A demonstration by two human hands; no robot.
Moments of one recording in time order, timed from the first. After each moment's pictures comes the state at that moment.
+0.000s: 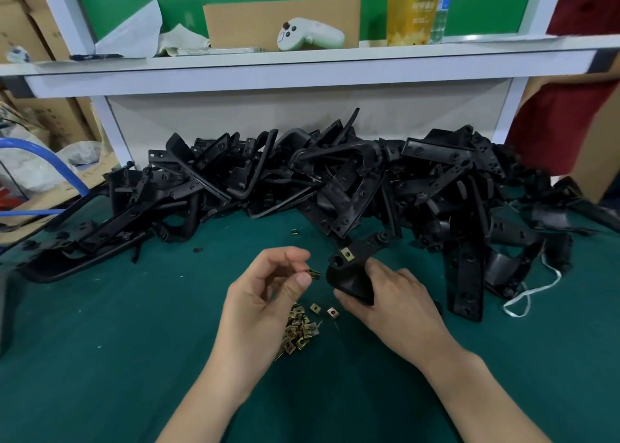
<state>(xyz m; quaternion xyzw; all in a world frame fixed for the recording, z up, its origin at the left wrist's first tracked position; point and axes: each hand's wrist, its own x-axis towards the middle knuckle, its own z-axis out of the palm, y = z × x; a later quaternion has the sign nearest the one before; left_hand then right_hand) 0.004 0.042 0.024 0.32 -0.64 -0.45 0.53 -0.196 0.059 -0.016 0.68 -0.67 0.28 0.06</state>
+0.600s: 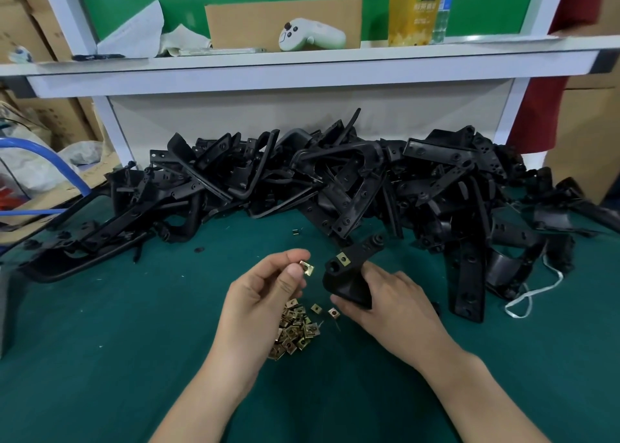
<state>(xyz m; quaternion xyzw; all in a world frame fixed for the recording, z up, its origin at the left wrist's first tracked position) 0.005 0.036 0.018 0.34 -0.59 -0.52 0.52 -0.192 0.060 -0.012 0.69 -0.67 0.26 0.02</state>
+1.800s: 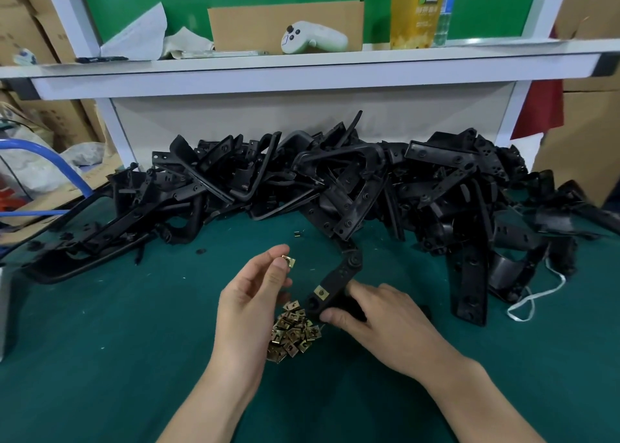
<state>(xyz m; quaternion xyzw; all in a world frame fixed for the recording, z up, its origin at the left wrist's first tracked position) 0.004 0.028 0.010 0.38 -0.48 -0.55 0.57 -0.186 0.065 -0.009 0.76 -0.61 0.24 -0.05</state>
